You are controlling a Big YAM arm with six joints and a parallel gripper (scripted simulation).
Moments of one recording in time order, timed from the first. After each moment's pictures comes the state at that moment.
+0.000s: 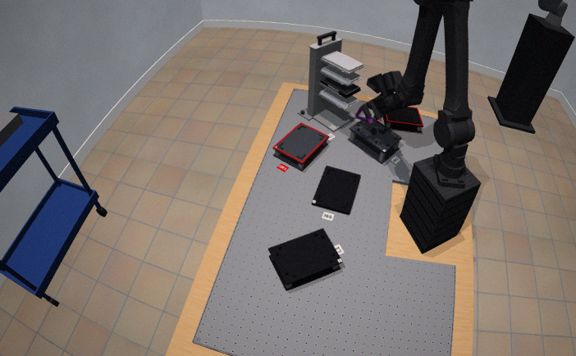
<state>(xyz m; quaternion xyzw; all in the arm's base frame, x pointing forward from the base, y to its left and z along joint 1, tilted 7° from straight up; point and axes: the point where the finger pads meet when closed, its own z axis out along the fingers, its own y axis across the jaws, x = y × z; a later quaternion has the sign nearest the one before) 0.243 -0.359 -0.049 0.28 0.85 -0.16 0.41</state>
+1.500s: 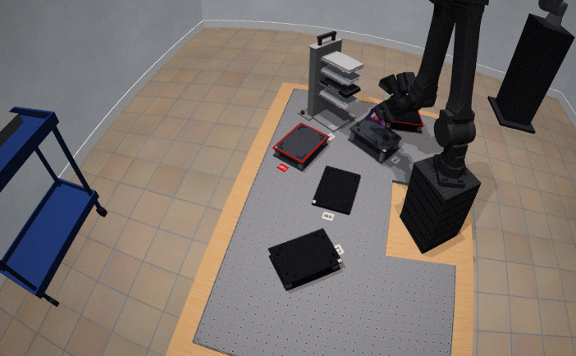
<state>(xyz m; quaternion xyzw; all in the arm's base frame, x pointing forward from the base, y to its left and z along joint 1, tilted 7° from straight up) 0.204 -0.327 -0.031 0.28 0.85 -0.16 0.41</state>
